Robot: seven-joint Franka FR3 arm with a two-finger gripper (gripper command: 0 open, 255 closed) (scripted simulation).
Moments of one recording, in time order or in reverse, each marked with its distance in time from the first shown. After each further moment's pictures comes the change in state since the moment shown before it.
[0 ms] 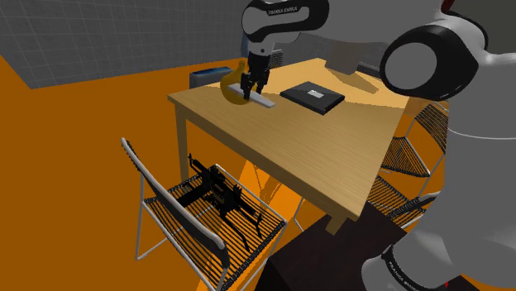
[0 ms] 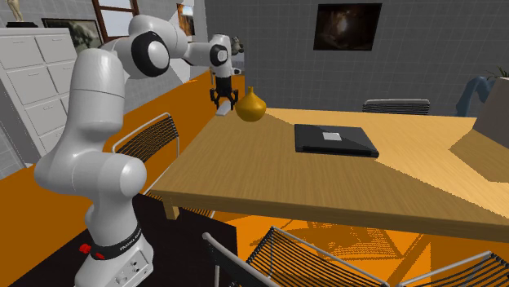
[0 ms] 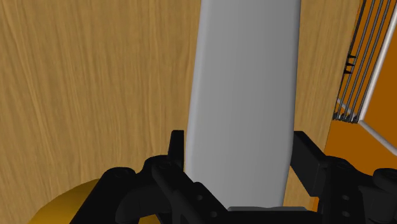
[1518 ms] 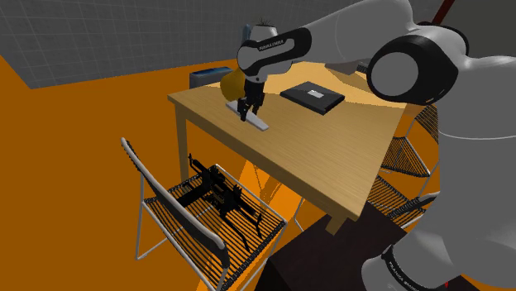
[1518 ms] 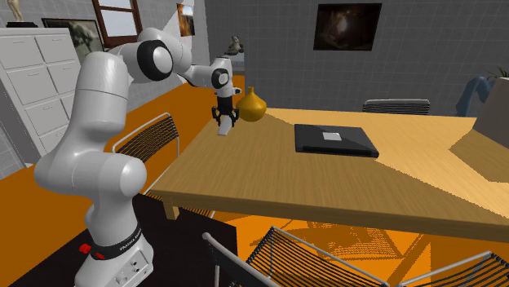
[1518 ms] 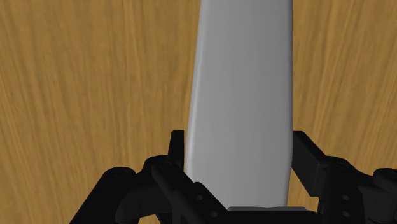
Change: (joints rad) arm 0.001 0.068 0.015 -0.141 0.026 0.211 -0.021
